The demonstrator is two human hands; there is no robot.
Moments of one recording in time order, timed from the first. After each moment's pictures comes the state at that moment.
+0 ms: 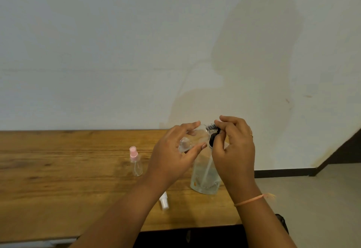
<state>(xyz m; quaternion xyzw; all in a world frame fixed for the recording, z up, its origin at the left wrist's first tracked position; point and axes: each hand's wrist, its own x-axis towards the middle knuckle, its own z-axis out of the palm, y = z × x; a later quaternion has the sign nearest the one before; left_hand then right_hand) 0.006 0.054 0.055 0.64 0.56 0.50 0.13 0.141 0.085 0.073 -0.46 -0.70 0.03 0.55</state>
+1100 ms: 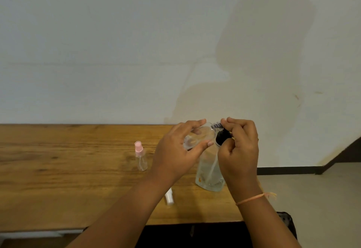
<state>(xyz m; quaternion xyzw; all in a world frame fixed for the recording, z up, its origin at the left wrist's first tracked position) 0.004 0.054 0.051 0.63 0.58 0.50 0.13 0.137 0.087 0.057 -0.43 -0.69 0.05 0.58</state>
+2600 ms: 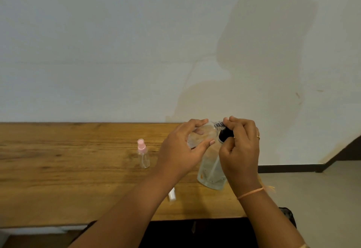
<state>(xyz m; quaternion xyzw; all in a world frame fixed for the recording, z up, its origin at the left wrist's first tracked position) 0.007 0.054 0.049 0.61 0.60 0.48 0.19 0.140 0.089 0.048 -0.44 -0.70 -0.01 0.55</state>
